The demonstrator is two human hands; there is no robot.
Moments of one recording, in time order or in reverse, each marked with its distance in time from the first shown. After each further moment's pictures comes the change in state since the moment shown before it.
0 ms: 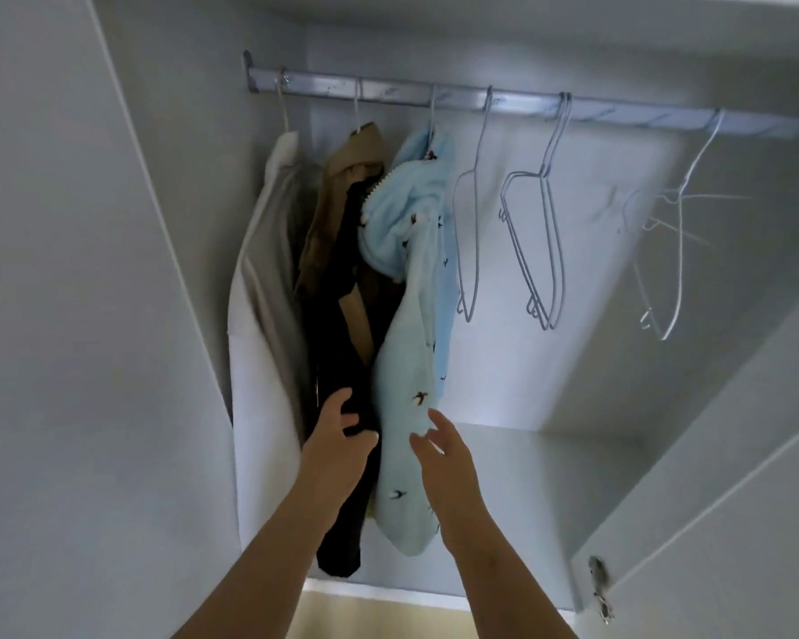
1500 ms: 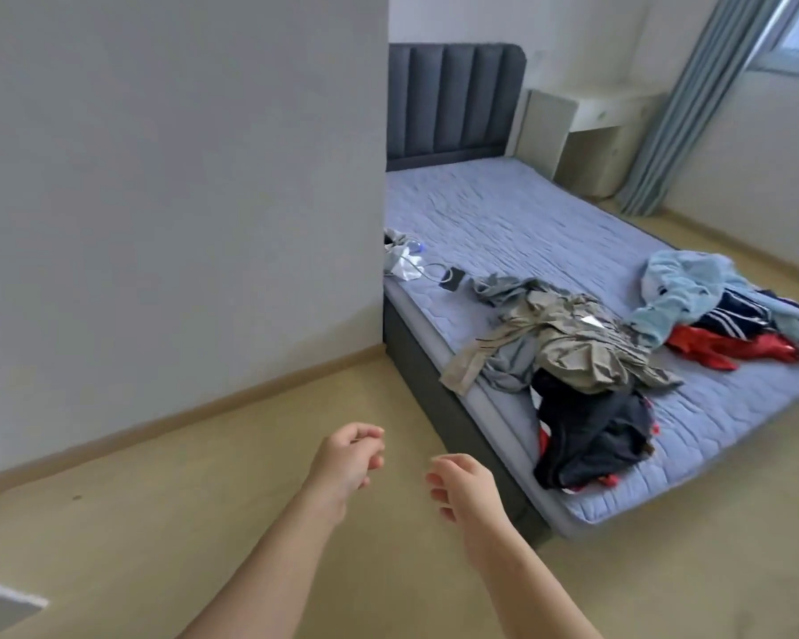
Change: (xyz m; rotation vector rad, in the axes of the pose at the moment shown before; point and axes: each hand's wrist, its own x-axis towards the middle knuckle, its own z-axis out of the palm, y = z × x) left_hand -0.867 -0.220 0.085 0.674 -1.975 0.260; right_hand -0.931 0.312 -0.014 0.862 1.987 0.443
